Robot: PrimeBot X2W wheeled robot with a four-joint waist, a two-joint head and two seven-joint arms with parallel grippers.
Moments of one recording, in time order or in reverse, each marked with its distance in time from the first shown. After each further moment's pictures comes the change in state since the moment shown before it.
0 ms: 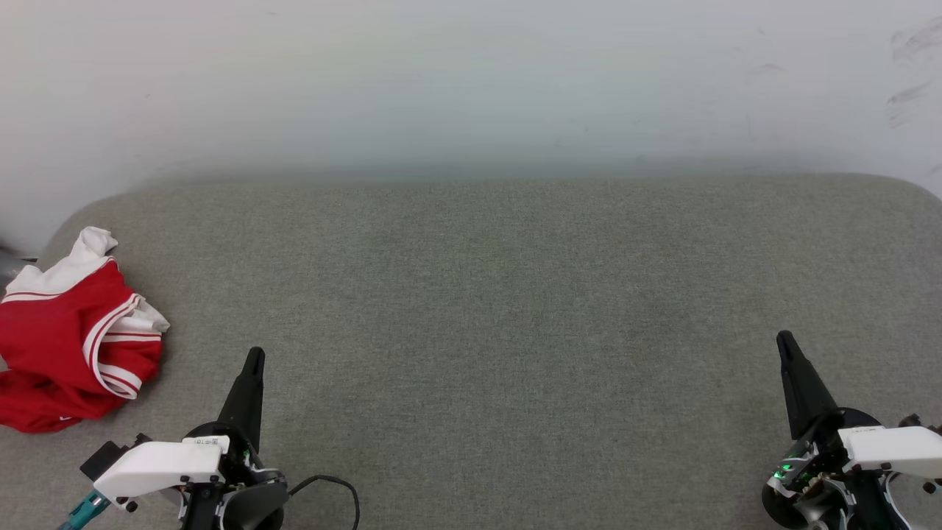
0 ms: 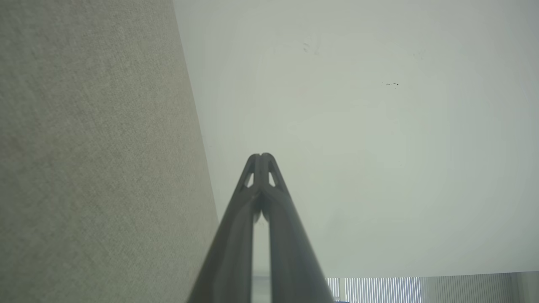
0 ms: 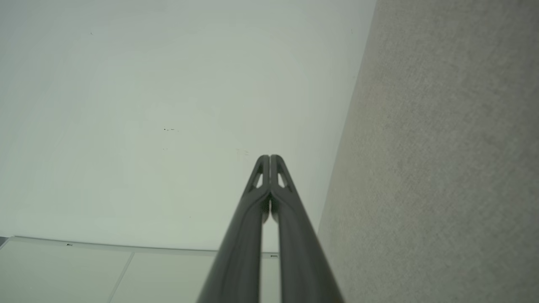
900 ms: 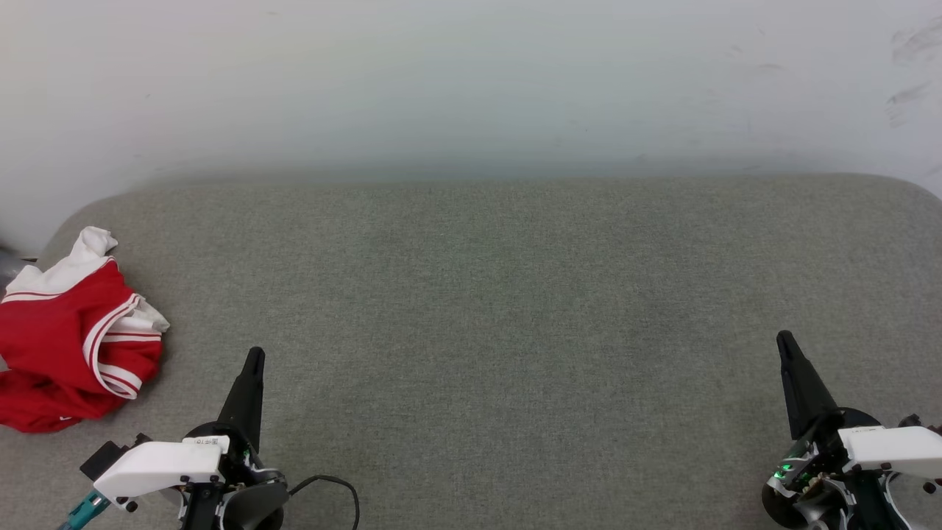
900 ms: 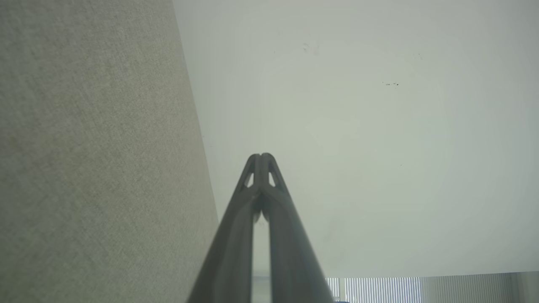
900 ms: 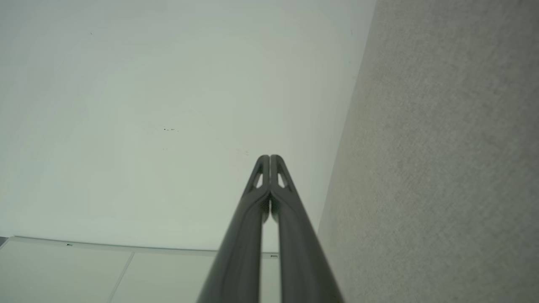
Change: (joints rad) left arm 0.000 0.000 0.000 0.000 0.000 0.000 0.000; right arm 0.000 0.000 0.000 0.000 0.000 0.000 0.000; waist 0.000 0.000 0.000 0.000
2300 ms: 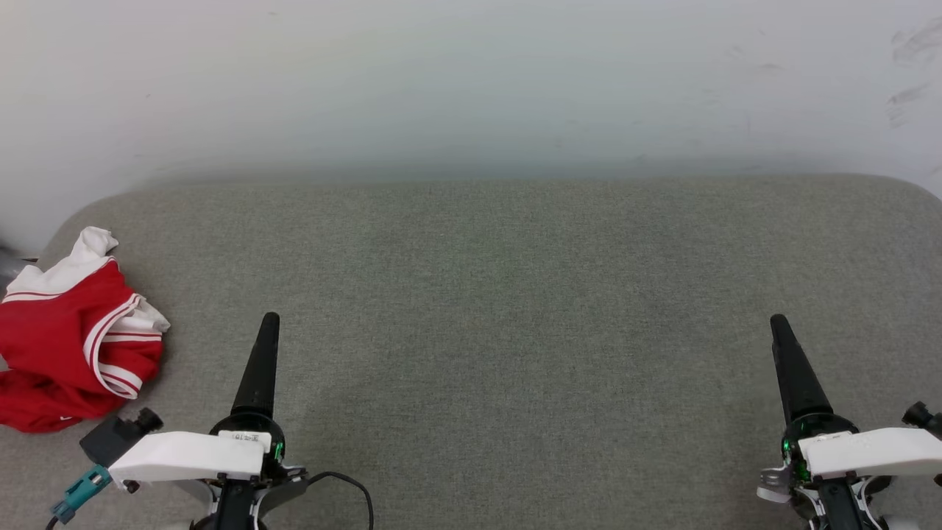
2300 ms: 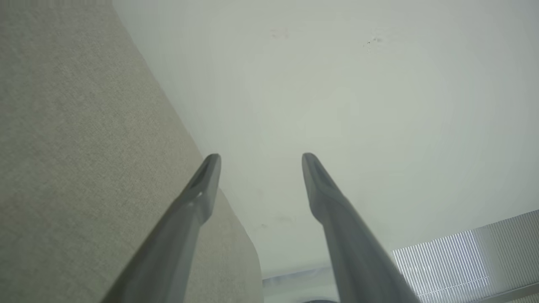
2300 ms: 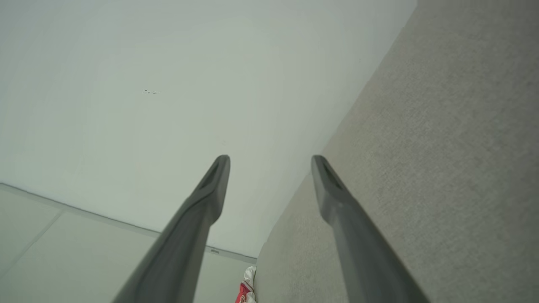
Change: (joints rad) left arm 0.040 -0.003 -0.082 -0.148 0.247 0.001 -0.116; right arm 0.047 0.000 0.064 -0.105 -0.313 0.000 -0.115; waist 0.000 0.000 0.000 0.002
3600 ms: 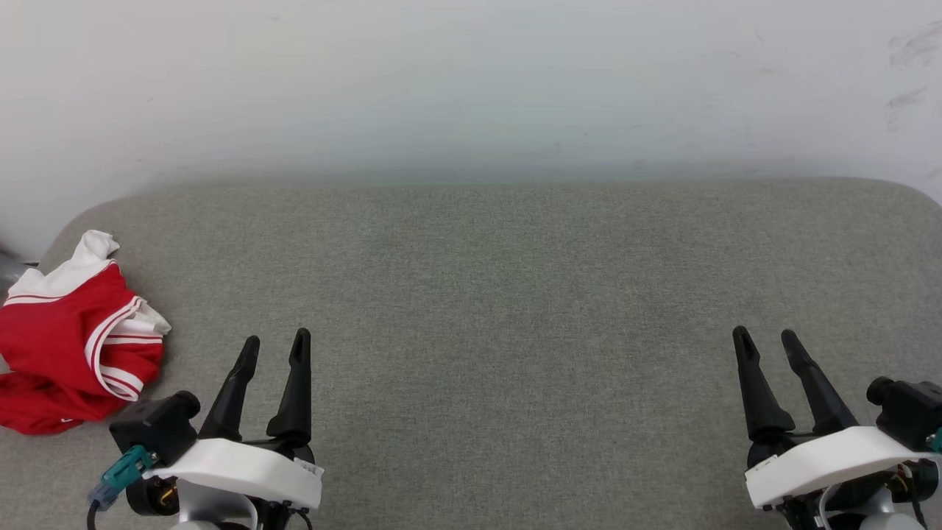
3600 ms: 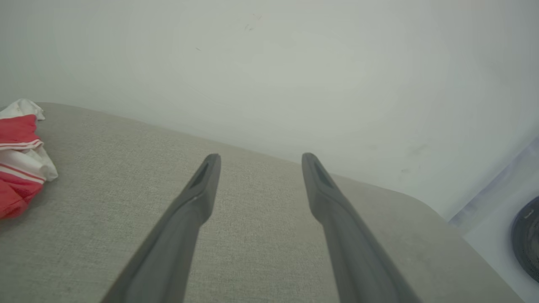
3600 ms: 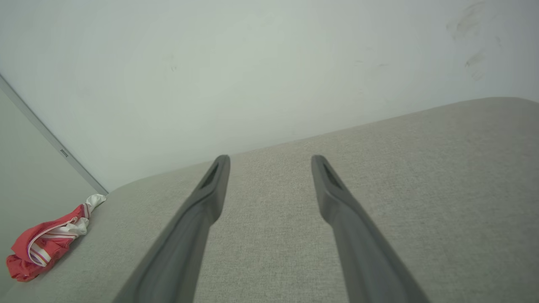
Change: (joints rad) left arm 0.040 0.079 -0.087 -0.064 0.830 0.050 -0.126; right arm 0.042 -0.015 0.023 -0.116 -0.848 0.000 -0.028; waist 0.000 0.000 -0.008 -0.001
